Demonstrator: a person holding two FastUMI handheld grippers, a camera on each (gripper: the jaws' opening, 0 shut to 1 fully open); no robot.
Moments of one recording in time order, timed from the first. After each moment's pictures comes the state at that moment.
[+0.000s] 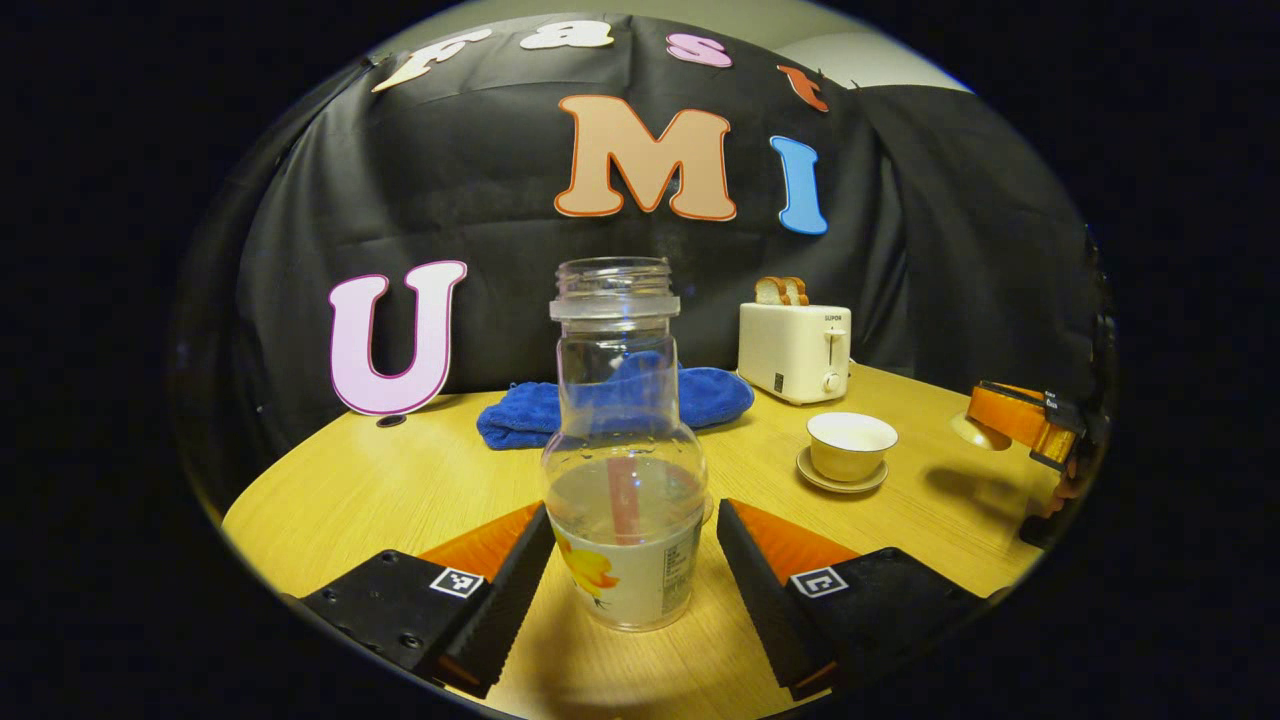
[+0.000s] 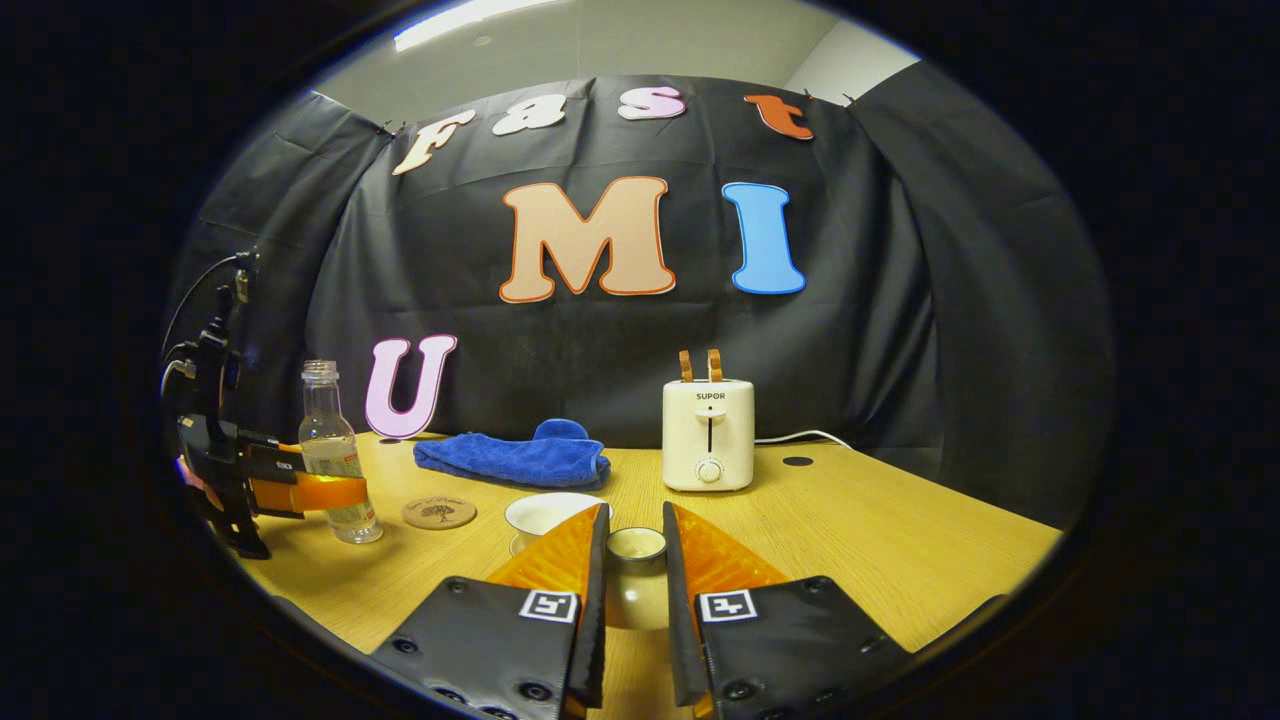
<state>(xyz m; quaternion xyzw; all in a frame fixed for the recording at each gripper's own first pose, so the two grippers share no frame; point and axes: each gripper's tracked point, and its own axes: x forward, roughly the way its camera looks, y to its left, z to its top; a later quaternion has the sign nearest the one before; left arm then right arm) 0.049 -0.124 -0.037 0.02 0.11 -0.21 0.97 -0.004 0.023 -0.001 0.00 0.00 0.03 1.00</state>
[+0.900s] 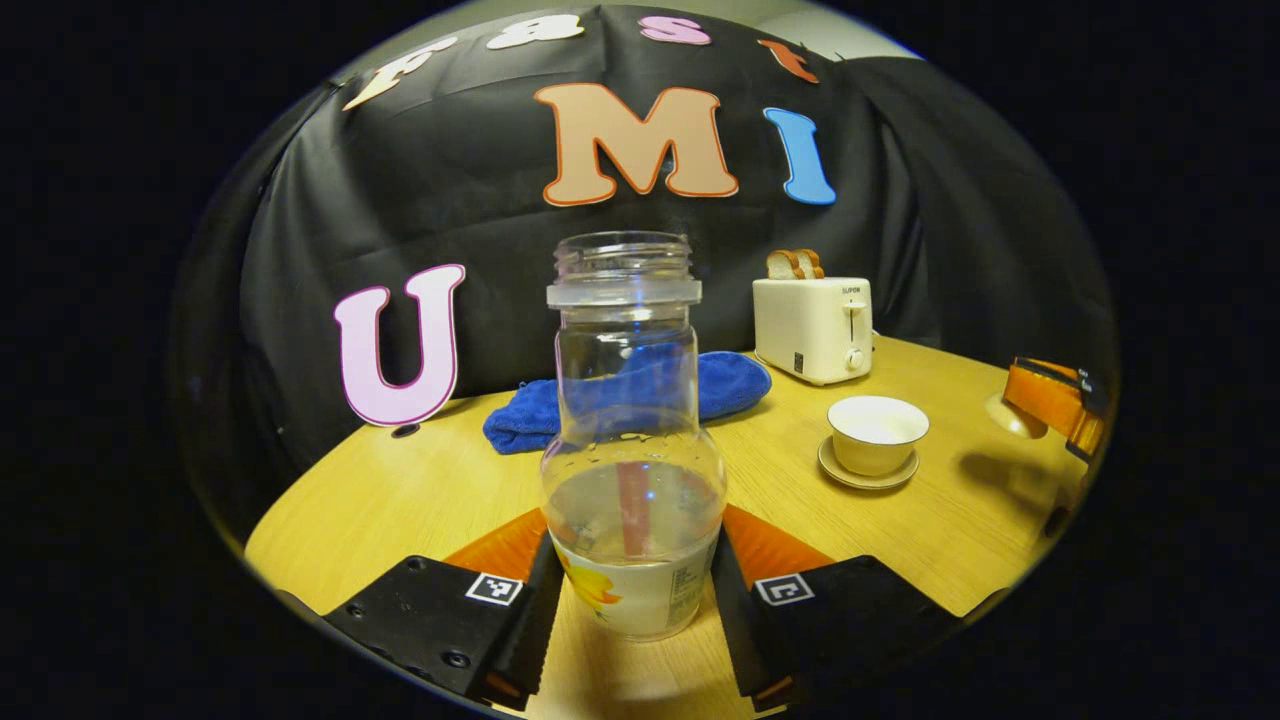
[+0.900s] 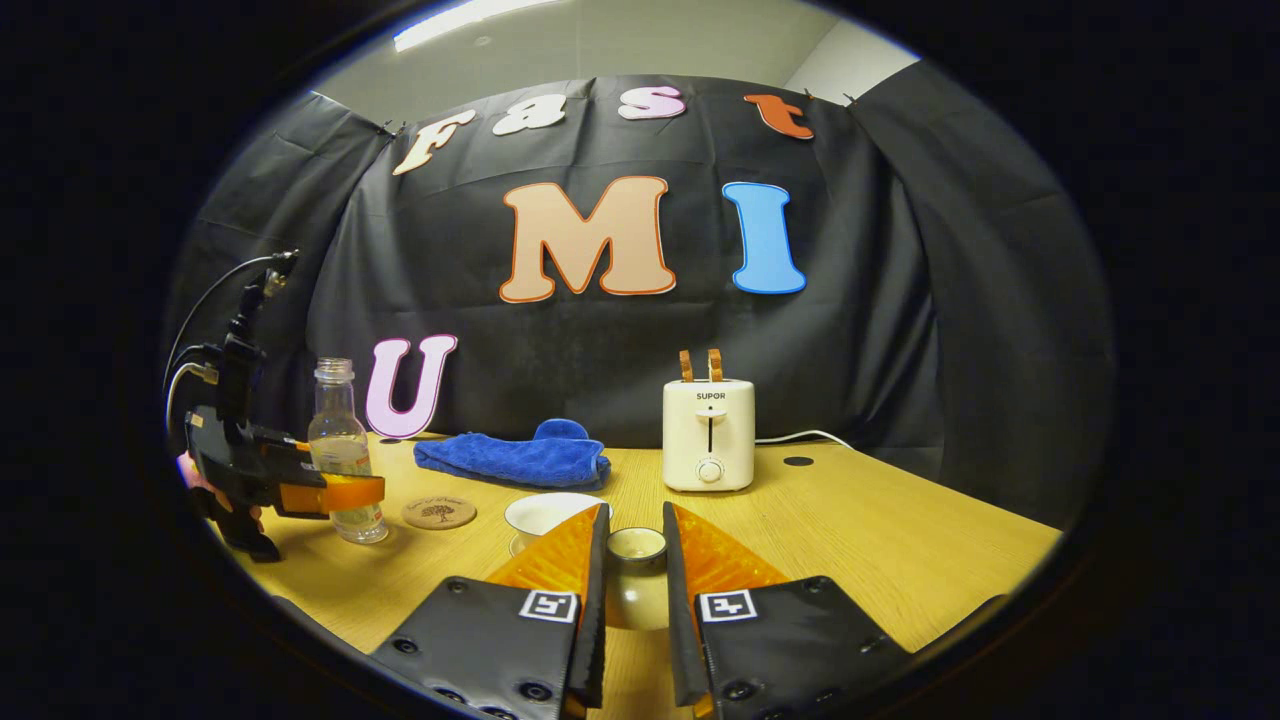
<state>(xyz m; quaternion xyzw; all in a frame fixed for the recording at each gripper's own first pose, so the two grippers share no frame) 0.063 -0.135 -0.042 0.10 0.14 -0.17 0.97 -0.003 0.022 -0.001 0.00 0.00 0.03 1.00</state>
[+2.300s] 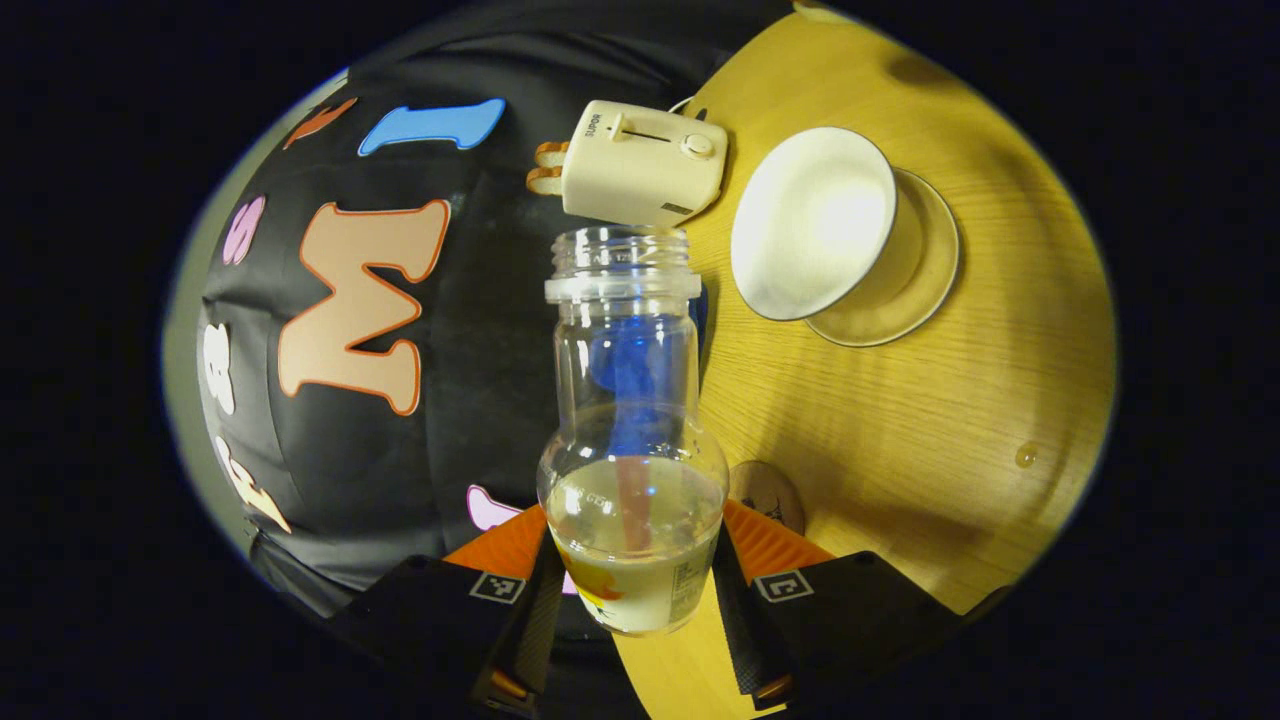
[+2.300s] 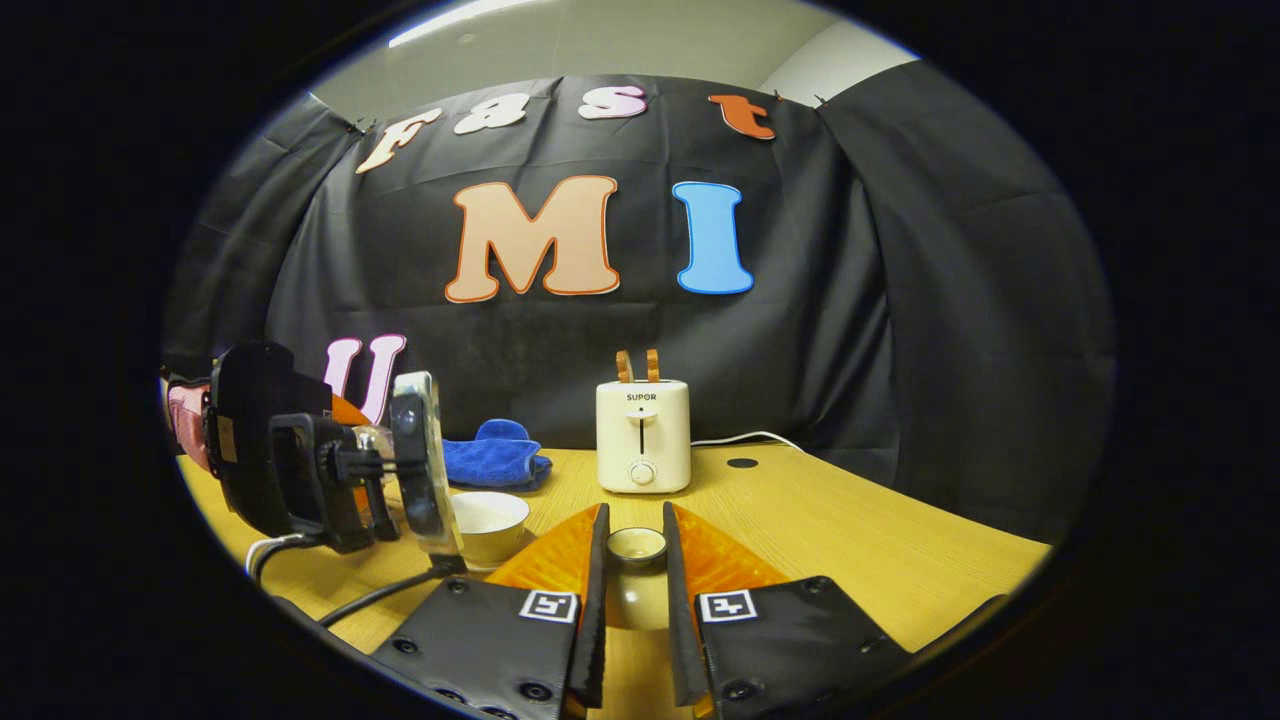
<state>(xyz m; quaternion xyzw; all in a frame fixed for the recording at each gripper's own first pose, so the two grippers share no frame) 0.109 -0.186 -0.037 0.65 0.12 -0.14 0.74 0.004 -0.039 0.001 0.00 0.00 -0.03 1.00</state>
